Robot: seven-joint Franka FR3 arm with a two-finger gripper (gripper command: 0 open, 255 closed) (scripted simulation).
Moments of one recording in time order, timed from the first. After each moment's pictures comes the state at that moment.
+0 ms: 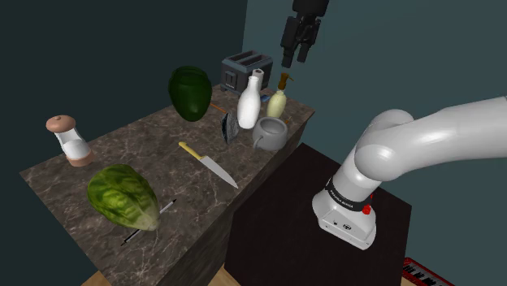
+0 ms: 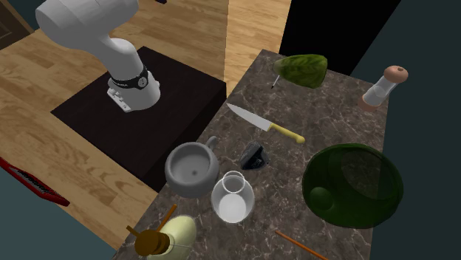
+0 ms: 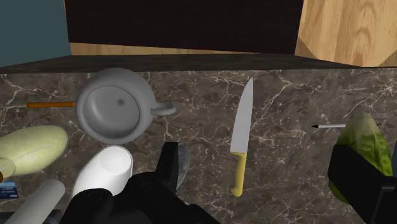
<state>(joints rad) -0.02 -0.80 0.04 -2.36 0.11 1.51 -0.03</state>
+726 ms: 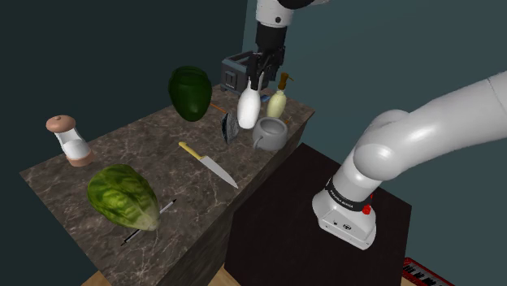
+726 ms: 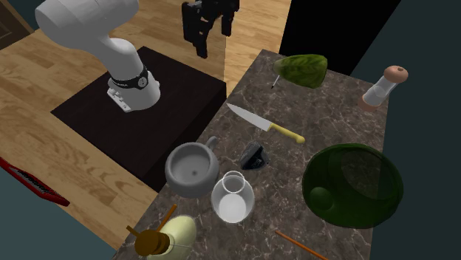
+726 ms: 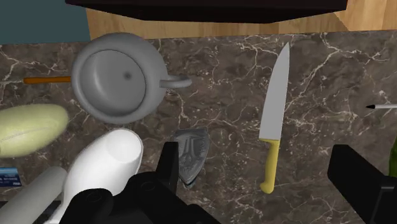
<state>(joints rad) -0.05 -0.58 0.13 -2.44 0.06 1.82 0.03</state>
